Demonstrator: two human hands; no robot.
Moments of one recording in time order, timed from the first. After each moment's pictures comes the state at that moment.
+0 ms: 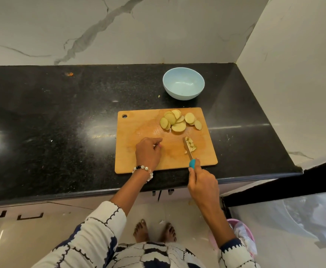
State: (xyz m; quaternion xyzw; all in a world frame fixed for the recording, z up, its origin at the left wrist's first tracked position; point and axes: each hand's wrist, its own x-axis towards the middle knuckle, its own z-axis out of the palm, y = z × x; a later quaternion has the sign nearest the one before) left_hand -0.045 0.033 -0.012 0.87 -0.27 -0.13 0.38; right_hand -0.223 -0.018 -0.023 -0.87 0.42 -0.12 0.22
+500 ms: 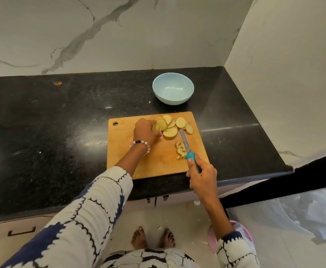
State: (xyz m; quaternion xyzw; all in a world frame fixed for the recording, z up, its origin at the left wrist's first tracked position) left_hand 0.007 -0.039 -0.002 0.89 -0.30 -0.18 0.30; right_hand -0.215 -0.047 -0.009 -0.71 0.45 -0.23 0.48
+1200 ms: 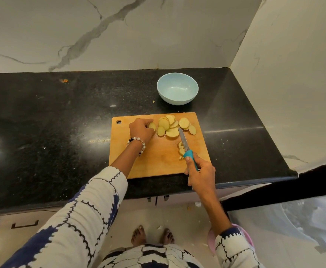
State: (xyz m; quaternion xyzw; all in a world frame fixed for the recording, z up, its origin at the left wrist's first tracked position) left_hand 0.018 -0.025 0.000 0.87 -0.22 -0.18 0.39; right_hand -0.205 -0.050 -0.008 -0.72 0.44 -0.22 0.49
